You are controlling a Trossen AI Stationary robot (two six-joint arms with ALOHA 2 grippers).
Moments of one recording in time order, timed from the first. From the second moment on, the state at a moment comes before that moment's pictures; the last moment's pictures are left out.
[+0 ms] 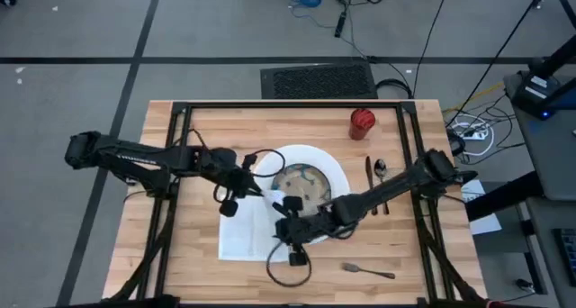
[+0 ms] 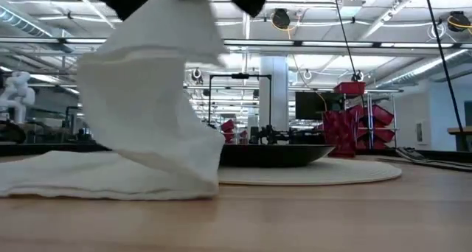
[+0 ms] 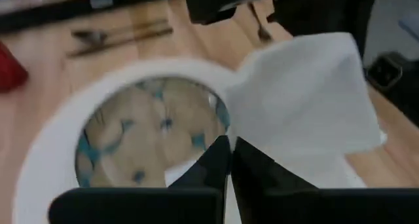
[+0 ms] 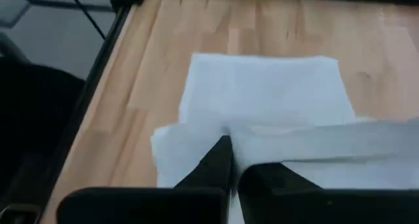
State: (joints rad) left arm -0.04 1.16 0.78 -0.17 0.24 0.22; right arm 0.41 1.91 1.55 -0.40 0.24 0.23
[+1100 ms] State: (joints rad) left arm -0.01 1.25 0.85 -0.46 0.20 0.27; right arm 0.36 2.07 1.55 -0.12 0.26 0.20
